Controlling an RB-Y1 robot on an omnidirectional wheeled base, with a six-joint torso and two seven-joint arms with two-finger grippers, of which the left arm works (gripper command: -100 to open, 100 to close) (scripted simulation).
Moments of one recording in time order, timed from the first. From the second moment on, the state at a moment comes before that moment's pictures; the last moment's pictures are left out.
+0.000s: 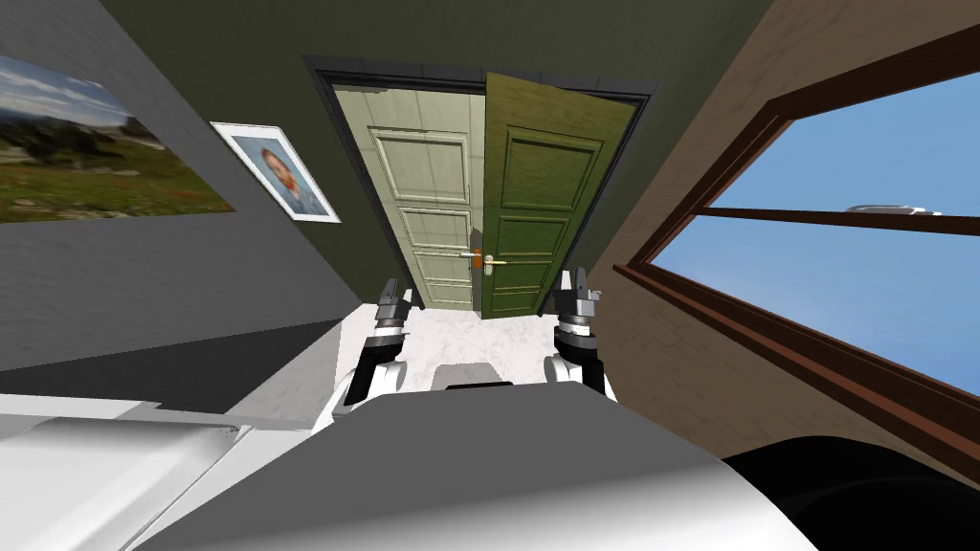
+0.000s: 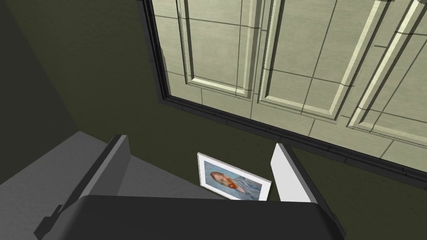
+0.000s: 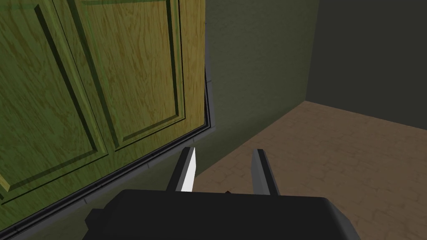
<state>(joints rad) 0.36 0.11 0.04 -1.97 0.01 -0.45 0.11</state>
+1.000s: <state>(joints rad) 0.29 0.18 0.06 -1.78 0.03 -0.43 0.14</state>
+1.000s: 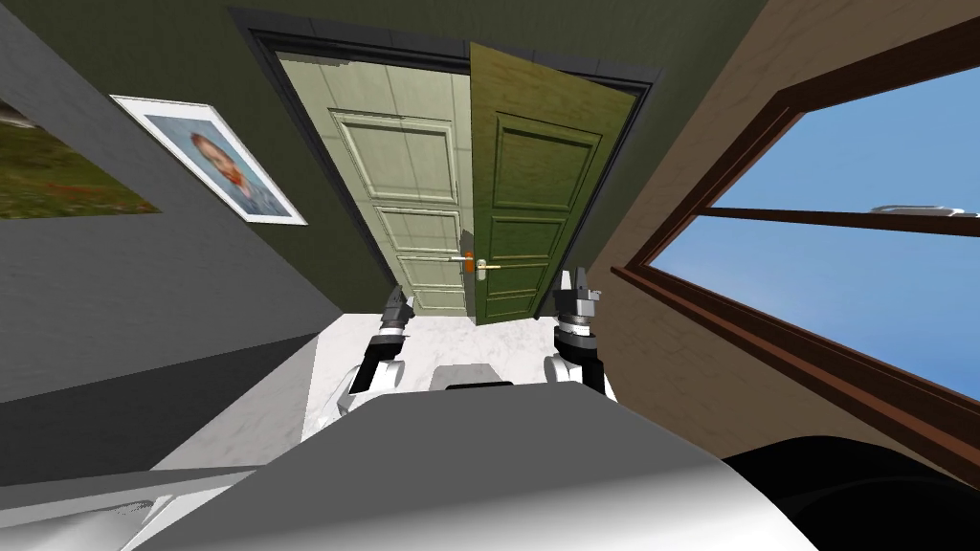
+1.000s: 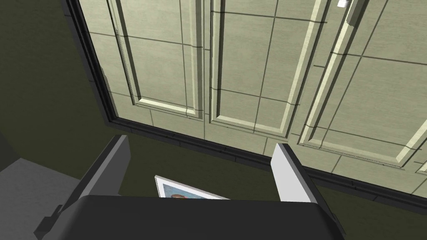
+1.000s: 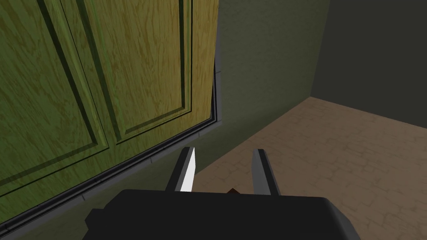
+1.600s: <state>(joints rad) 0.24 0.22 0.08 -1.65 0.05 -0.42 0.17</state>
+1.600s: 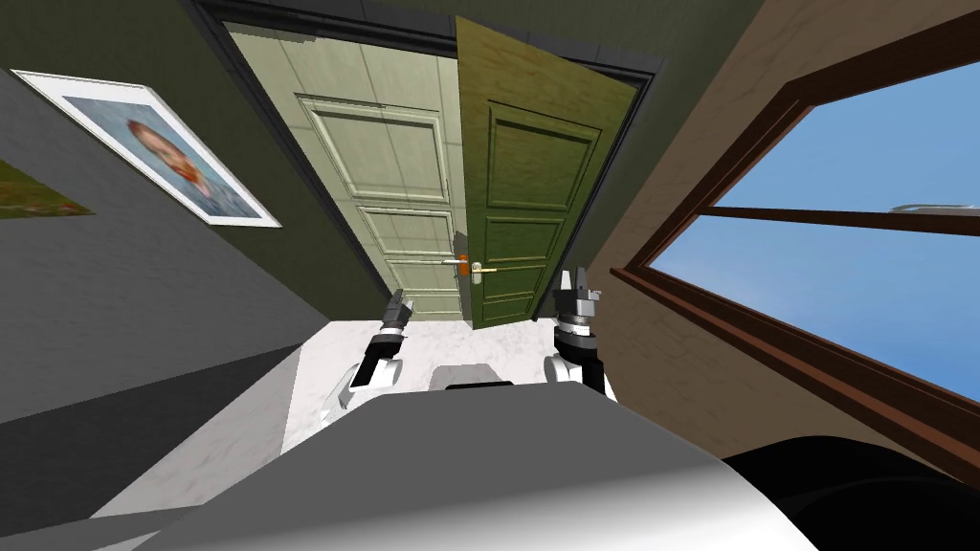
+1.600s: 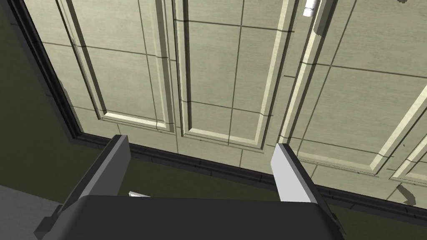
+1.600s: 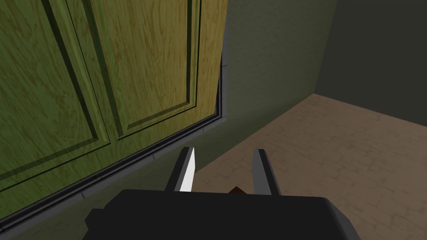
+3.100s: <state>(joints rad) 0.08 0.33 0.12 -1.30 0.09 -0.38 0.23</state>
